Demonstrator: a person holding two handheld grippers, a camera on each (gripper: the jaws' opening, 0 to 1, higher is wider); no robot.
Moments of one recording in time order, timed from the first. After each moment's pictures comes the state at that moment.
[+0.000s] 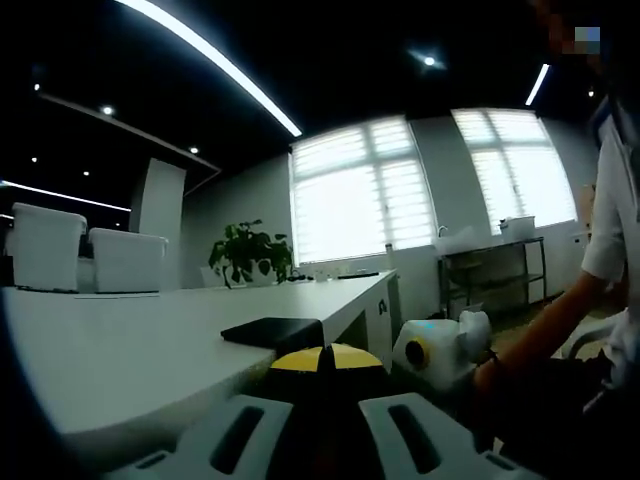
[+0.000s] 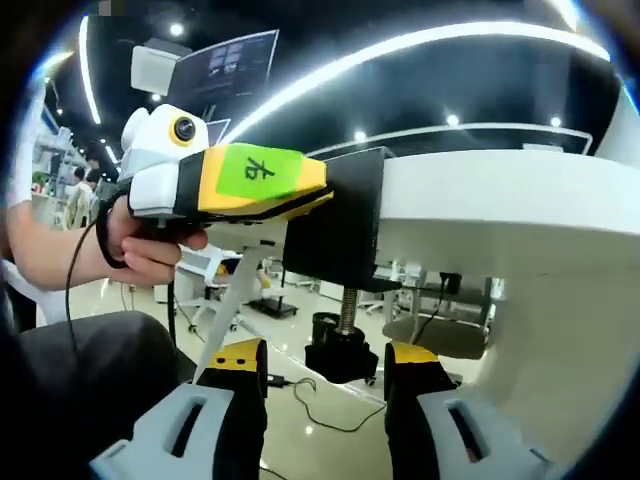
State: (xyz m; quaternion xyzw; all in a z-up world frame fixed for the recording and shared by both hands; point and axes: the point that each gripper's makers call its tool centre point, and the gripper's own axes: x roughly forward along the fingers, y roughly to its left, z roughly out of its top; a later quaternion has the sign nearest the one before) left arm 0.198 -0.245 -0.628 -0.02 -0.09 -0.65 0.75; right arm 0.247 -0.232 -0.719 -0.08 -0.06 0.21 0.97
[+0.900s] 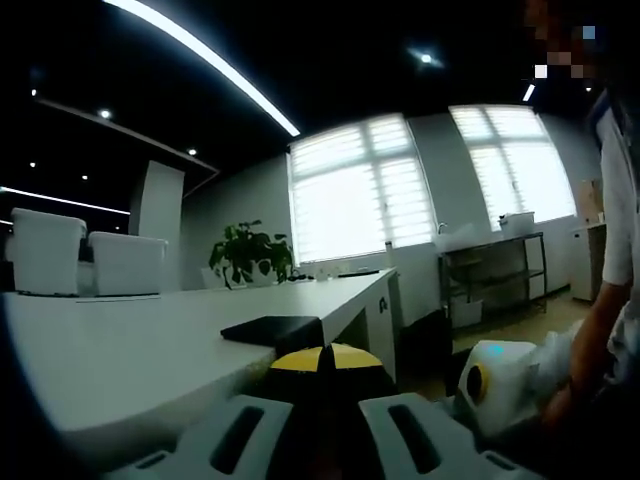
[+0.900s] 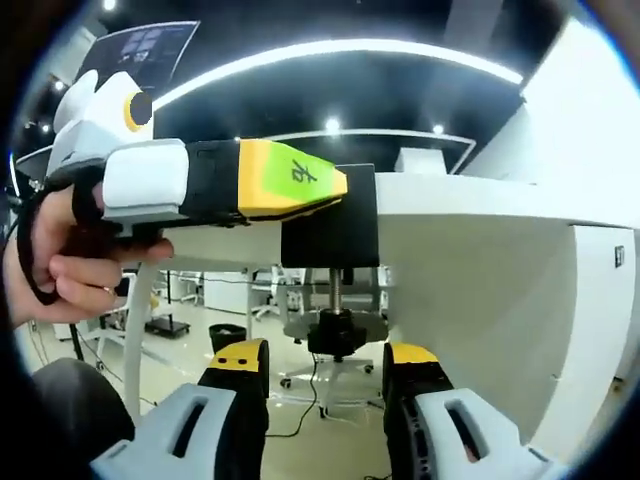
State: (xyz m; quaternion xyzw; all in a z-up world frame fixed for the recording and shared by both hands) left arm 0.196 -0.245 -0.630 -0.01 -0.09 -0.65 0.75; right arm 0.235 -0.253 -0.714 -0.02 -0.07 -0.07 0.99
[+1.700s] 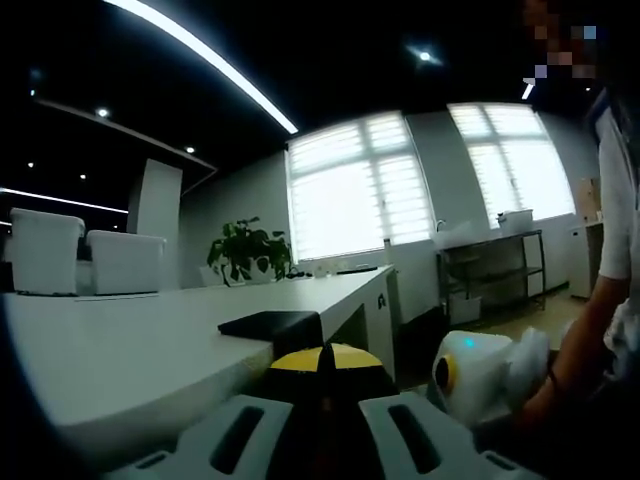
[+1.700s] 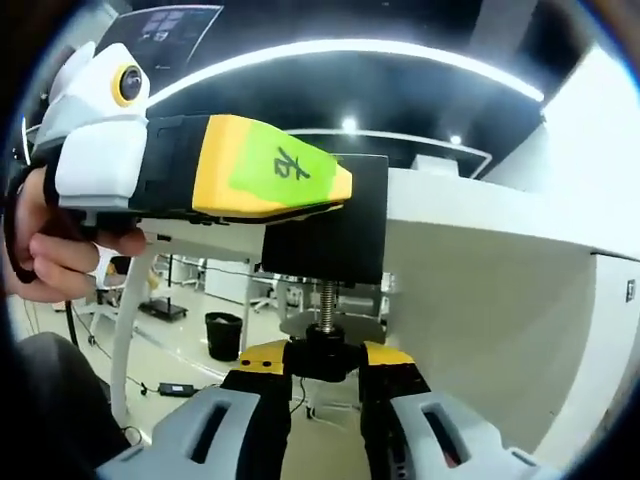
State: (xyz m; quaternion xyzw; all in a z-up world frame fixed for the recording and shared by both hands) left arm 0.197 -0.246 -0.634 0.00 -0.09 -0.66 0.75; right arm 0.253 -0.261 -0.709 -0.07 -0.06 -0.04 0.99
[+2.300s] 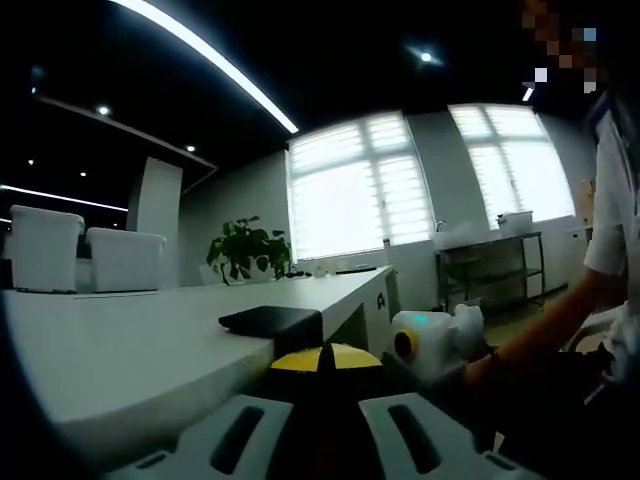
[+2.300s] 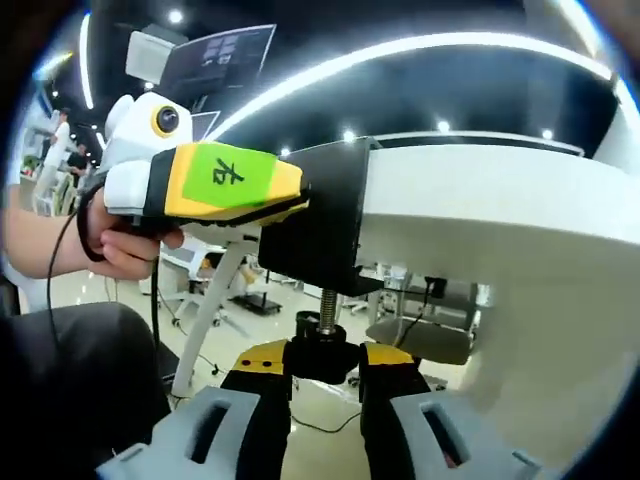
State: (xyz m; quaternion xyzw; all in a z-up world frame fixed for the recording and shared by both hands) left arm 0.198 -0.246 -0.636 -0.01 -0.08 -0.66 0.75; right arm 0.272 -0.248 -0.708 -0.11 -0.06 0.22 0.97
